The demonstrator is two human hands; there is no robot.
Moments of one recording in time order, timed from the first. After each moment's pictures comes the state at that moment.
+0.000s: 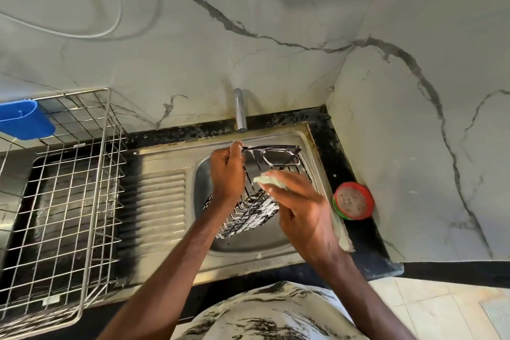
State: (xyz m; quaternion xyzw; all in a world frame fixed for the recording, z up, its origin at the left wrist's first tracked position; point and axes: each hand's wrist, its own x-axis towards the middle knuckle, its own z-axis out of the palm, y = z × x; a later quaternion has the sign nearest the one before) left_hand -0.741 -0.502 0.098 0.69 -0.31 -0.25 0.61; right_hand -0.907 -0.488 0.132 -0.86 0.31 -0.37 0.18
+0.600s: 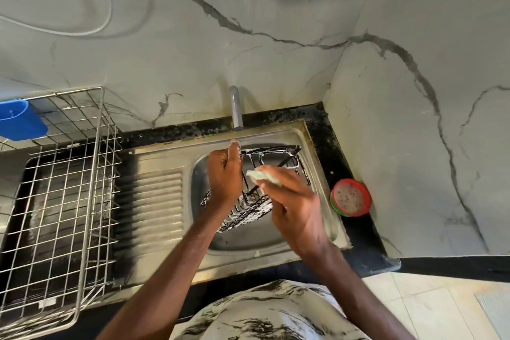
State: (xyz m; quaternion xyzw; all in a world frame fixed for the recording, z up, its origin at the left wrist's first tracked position) left_hand -0.740 -0.500 0.094 0.67 -0.35 -0.25 0.61; right_hand -0.896 -0.493 0.117 -0.85 0.31 -0.38 0.18
